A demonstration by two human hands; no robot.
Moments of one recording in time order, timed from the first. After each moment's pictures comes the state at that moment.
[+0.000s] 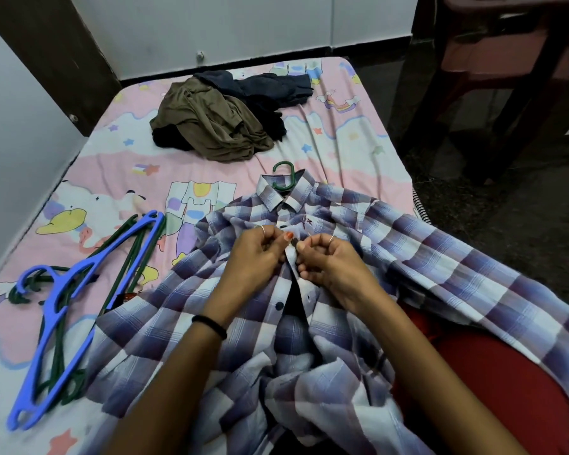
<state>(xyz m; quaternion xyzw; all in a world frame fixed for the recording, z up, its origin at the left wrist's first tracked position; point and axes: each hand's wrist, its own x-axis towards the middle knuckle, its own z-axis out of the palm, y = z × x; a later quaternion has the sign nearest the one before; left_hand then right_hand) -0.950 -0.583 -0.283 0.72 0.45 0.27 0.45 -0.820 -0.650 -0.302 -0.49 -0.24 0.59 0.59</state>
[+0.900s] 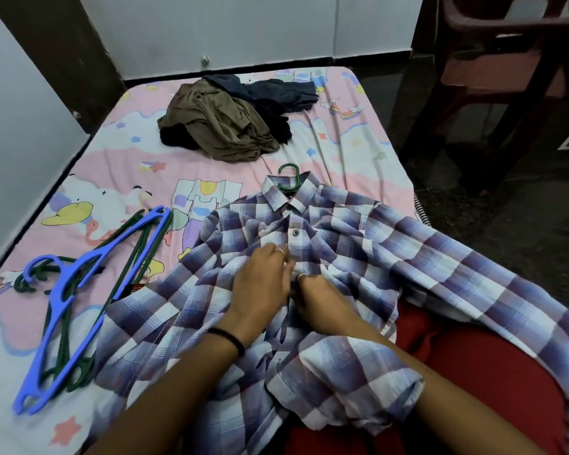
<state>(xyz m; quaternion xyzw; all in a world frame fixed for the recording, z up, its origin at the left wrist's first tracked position) -0.965 -0.605 -0.321 0.87 0.44 0.21 0.08 -0.852 -0.663 -0.338 -0.73 -0.64 0.23 0.12</state>
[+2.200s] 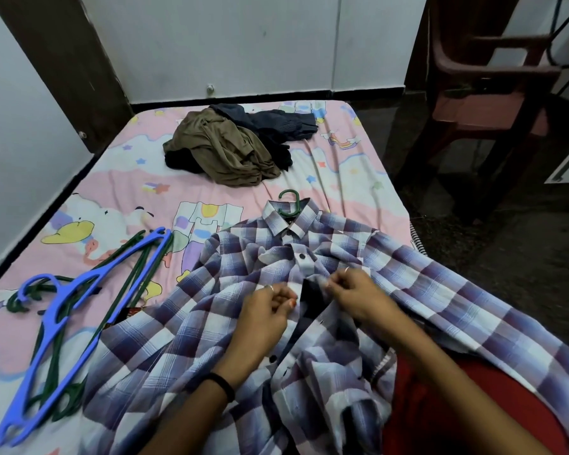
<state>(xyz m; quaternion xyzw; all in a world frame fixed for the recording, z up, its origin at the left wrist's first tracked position) -0.968 -0.617 -0.320 0.73 0.49 0.25 0.41 -0.793 -0.658 -0.308 -0.75 -0.47 0.36 0.30</state>
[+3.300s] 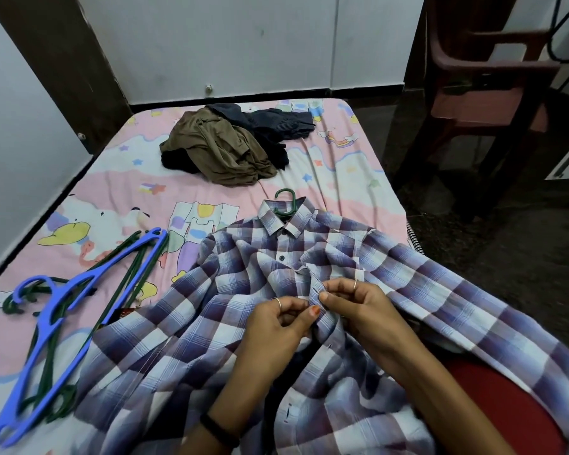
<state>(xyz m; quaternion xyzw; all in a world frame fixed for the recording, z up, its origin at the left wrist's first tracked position) -0.956 -0.669 -0.272 0.58 0.47 0.29 0.60 -0.813 -0.706 -0.278 -0.54 -0.29 0.56 0.57</state>
